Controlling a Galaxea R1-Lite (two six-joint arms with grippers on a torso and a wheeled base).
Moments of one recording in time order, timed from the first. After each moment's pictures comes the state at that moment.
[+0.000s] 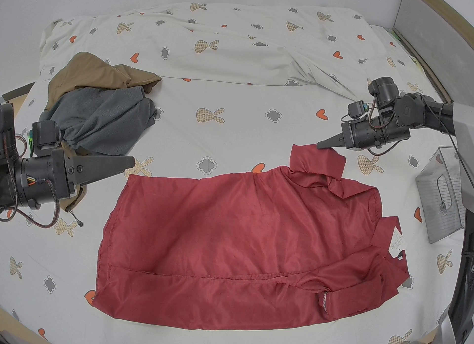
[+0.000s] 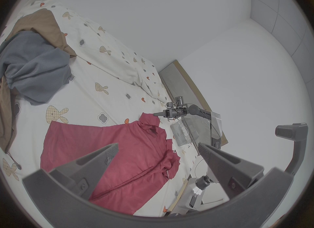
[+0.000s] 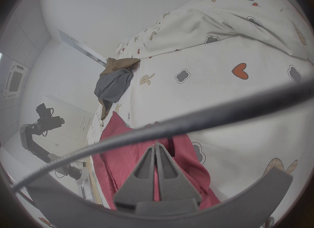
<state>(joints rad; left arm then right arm) -0.09 1.37 -0.80 -0.28 -0.89 -0.35 0.14 2.25 -2.00 0.53 0.73 -0.07</state>
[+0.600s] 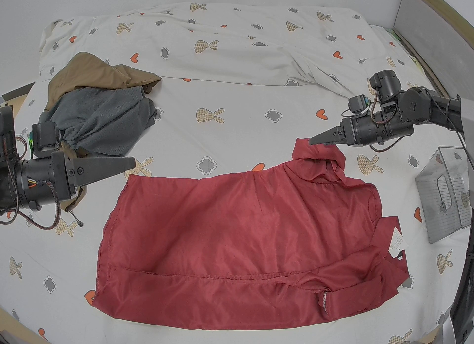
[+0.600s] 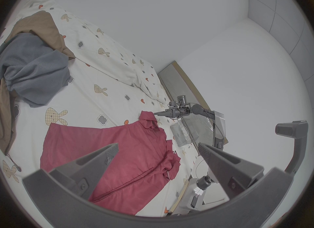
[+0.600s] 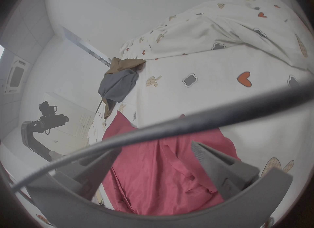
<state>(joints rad) -0.09 1.37 -0.78 -0.33 -0.89 -0.35 0.16 2.19 -1.96 0.53 0.72 -0.08</state>
